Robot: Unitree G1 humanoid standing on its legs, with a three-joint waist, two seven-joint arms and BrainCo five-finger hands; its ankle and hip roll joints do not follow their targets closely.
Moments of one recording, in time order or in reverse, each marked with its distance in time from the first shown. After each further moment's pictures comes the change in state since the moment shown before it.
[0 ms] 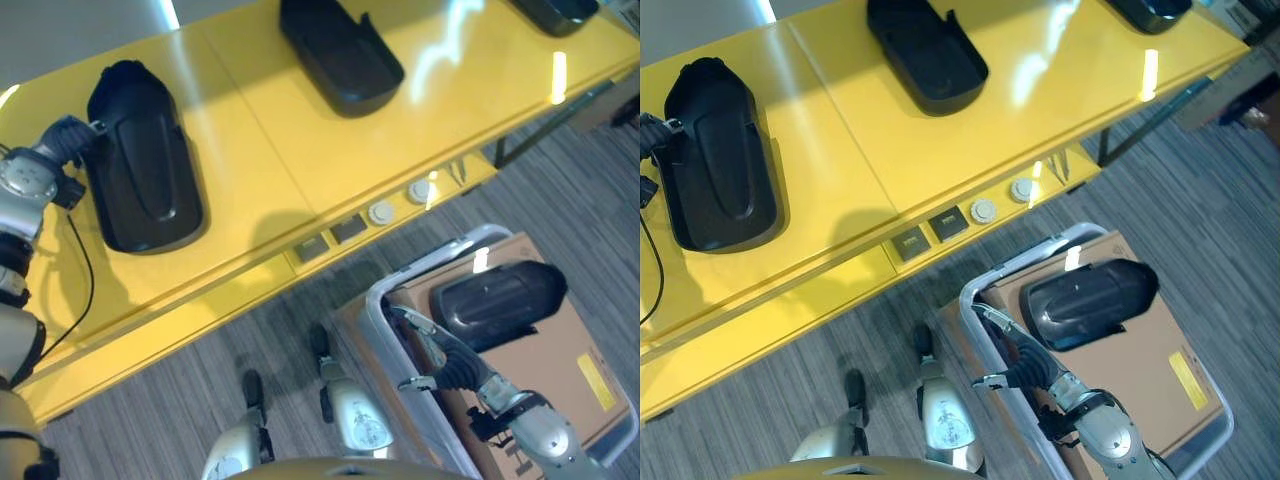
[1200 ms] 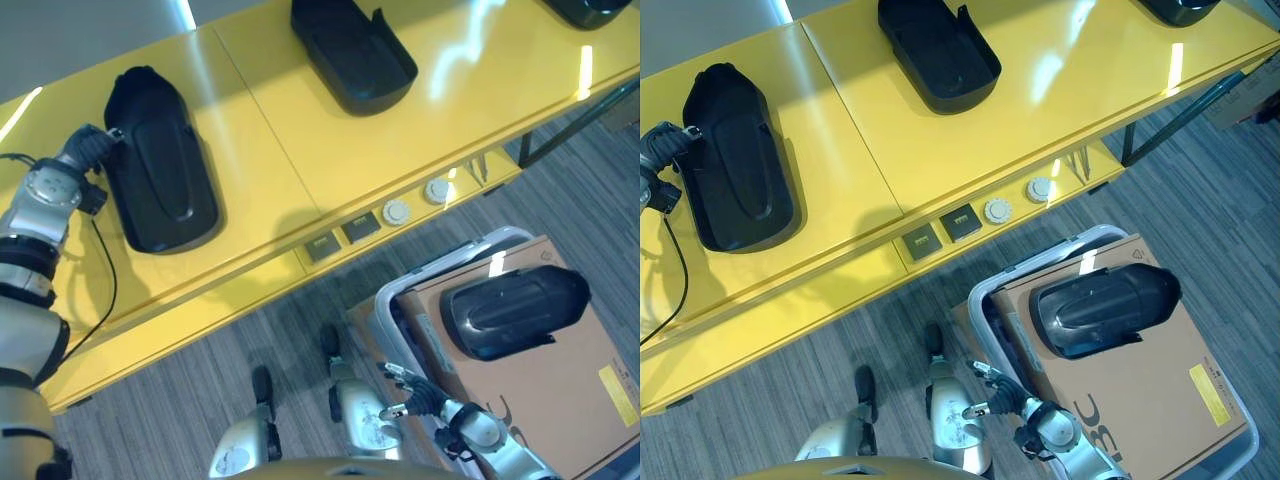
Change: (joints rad) left arm 0.023 -0.085 0.055 -0.013 0.017 -0.006 0.066; right arm -0.298 0.130 0.255 0.588 -0.018 0.106 0.023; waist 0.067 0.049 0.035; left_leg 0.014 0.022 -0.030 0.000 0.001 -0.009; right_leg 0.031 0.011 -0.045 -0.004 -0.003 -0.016
